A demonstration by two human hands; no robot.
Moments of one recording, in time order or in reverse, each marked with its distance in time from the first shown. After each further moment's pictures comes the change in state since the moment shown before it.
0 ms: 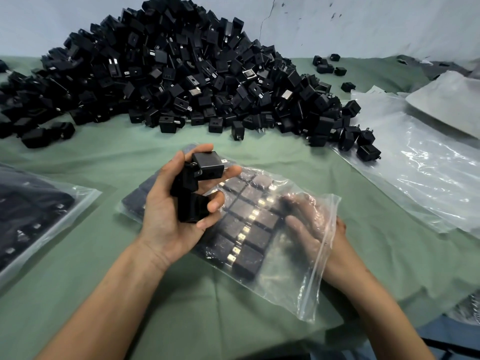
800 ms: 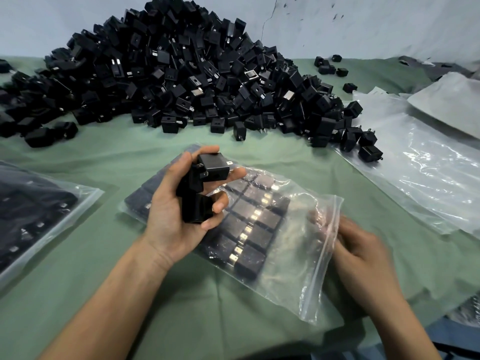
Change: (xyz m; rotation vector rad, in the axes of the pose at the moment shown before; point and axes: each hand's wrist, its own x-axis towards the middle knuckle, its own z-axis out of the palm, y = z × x) left_hand 0.001 -0.002 -0.001 0.045 -0.030 0.010; right_hand -0.028 -0.003 -0.017 0.127 0.254 0.106
